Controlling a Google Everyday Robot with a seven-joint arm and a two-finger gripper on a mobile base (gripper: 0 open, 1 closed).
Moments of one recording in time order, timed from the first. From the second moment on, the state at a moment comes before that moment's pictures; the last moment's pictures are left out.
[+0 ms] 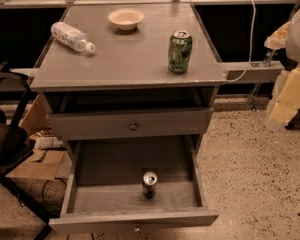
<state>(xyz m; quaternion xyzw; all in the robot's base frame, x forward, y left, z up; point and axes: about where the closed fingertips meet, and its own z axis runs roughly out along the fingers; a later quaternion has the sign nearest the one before) 0.438 -0.217 0.976 -0.60 0.78 -0.03 0.16</state>
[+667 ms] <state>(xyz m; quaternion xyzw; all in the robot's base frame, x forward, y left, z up) 0.447 -0.205 0.937 -0.60 0.78 0.01 0.19</state>
